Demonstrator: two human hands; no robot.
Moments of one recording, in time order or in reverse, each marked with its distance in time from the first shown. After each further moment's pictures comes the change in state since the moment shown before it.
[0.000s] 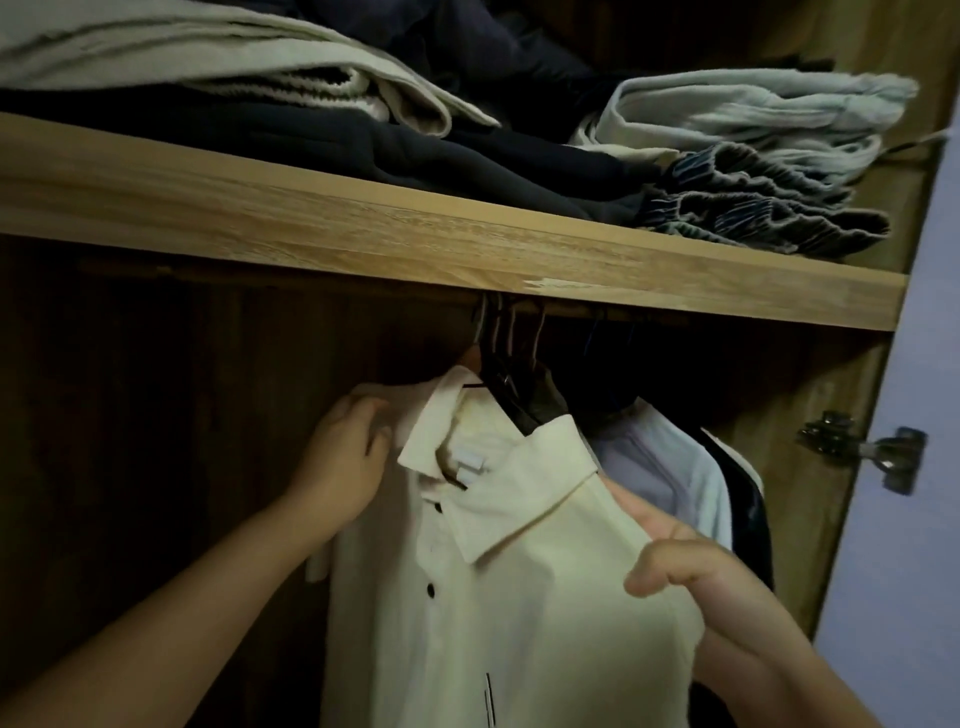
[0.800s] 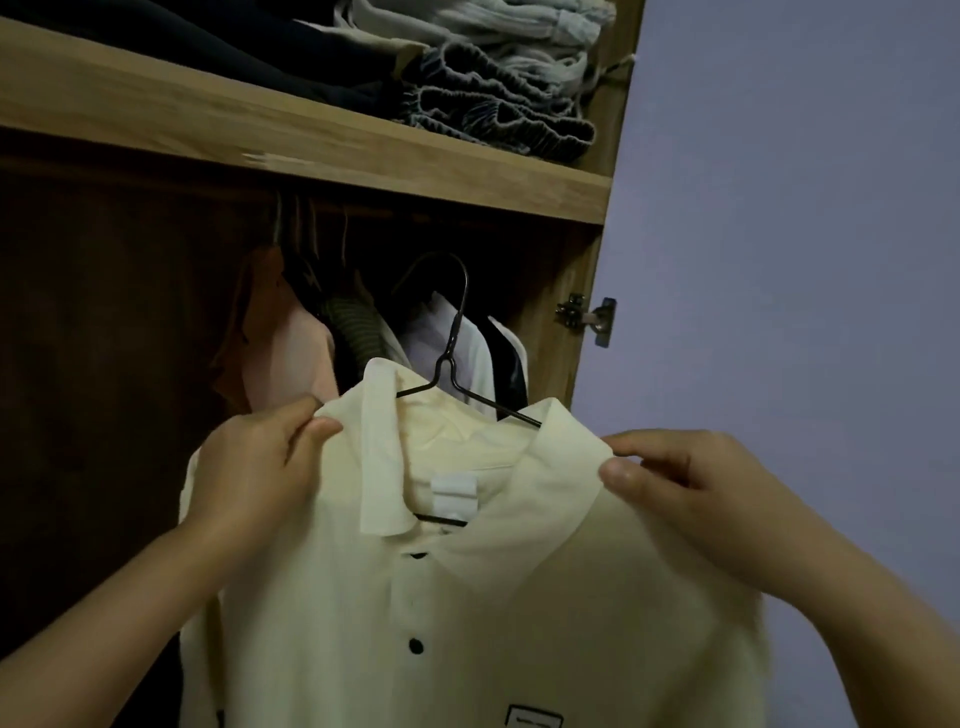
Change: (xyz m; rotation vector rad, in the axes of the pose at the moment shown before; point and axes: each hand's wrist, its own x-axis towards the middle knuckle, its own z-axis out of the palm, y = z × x) left_hand -0.138 0.100 0.050 -0.071 0.033 0.352; right_hand -0.211 -0.045 -0.005 -1.363 0.643 -0.037
